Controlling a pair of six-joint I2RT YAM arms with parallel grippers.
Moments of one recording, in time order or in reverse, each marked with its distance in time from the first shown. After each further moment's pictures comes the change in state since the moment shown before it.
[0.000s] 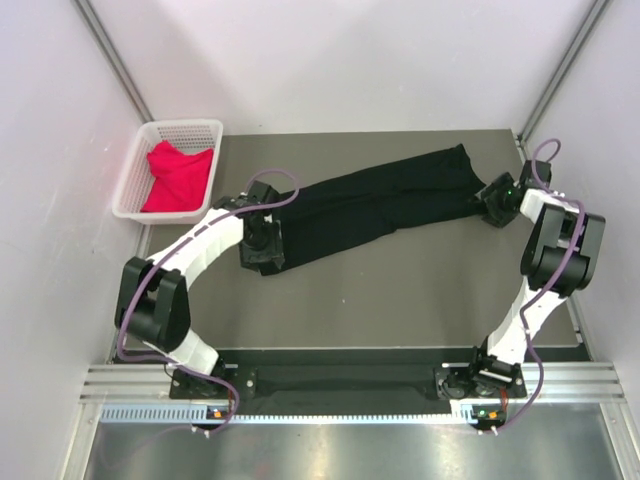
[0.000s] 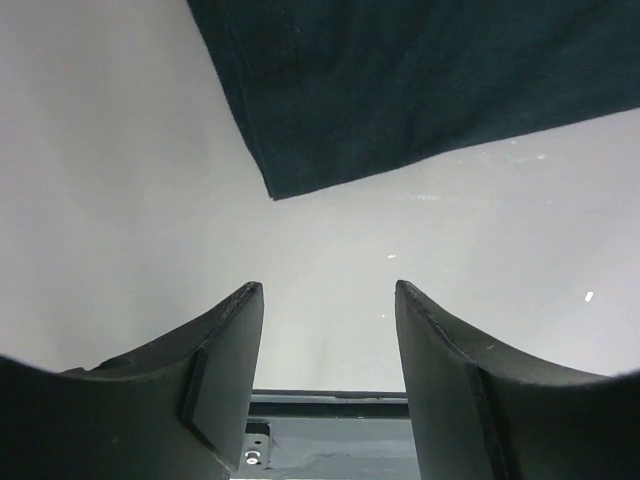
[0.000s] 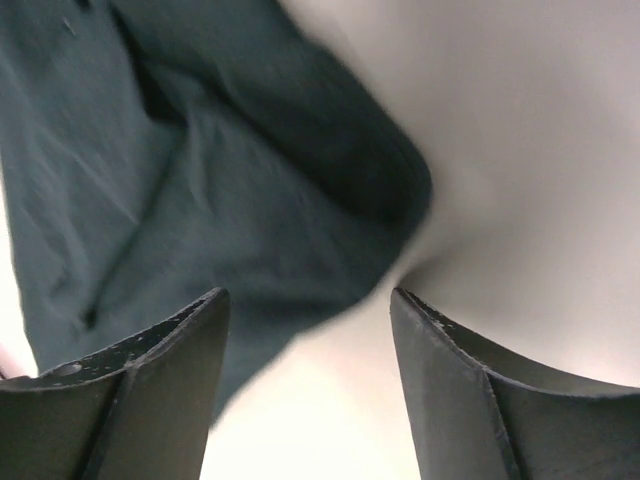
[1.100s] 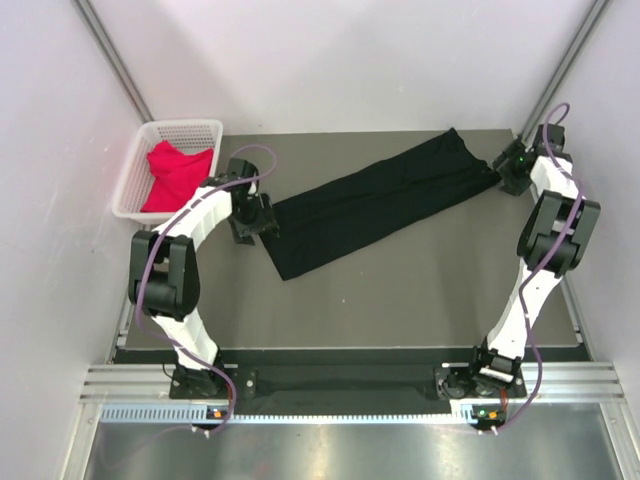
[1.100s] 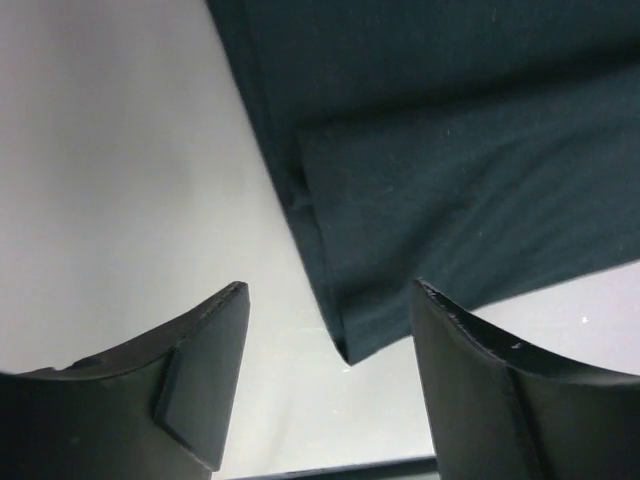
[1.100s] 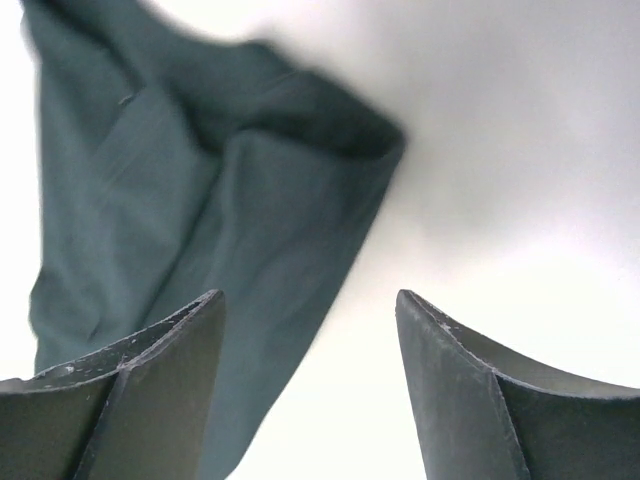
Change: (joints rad) left arm 0.201 0.182 0.171 0.141 0.134 0.040; right arm -0.007 0.277 0.565 -0.241 0.040 -0.132
